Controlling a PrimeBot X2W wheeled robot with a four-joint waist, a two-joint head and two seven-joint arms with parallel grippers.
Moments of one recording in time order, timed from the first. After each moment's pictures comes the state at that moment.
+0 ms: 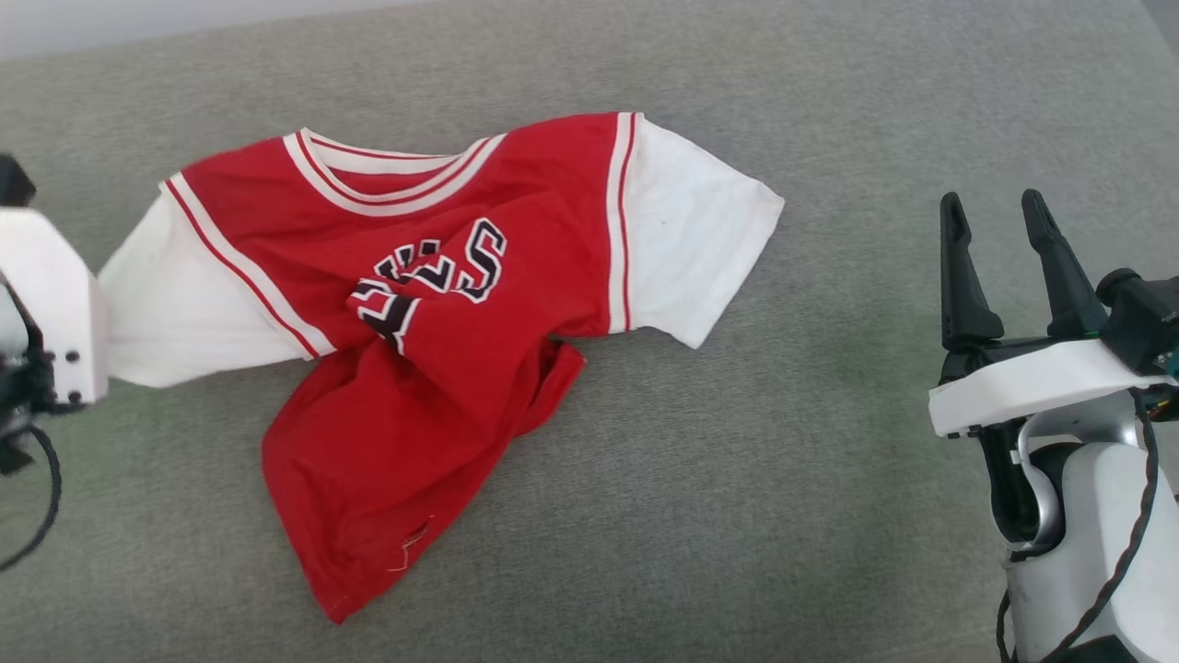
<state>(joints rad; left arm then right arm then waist) -0.74 0.83 -0.52 0.36 -0.79 0.15 0.92 -0.36 -0.05 -0.08 0.15 0.21 0.13 -0.10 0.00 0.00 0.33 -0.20</state>
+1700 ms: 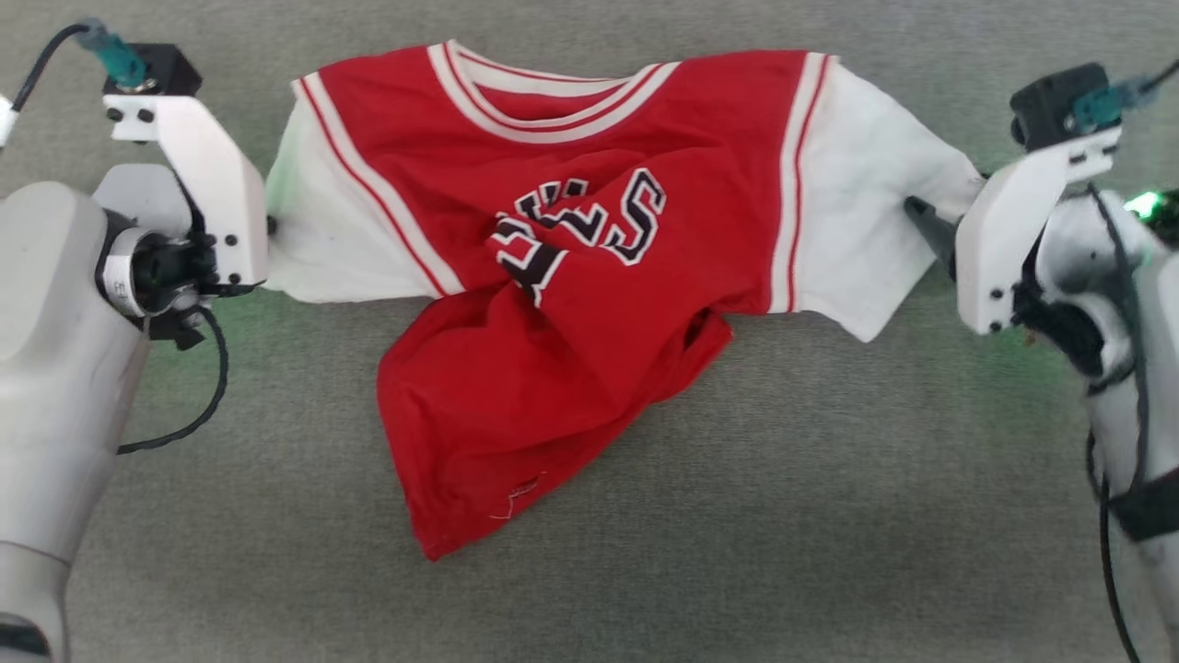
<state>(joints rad) -1.01 0.51 -0.59 0.74 -0.83 -0.01 0.81 -0.70 -0.33 0.19 0.32 0.35 0.13 0.67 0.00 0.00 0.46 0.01</state>
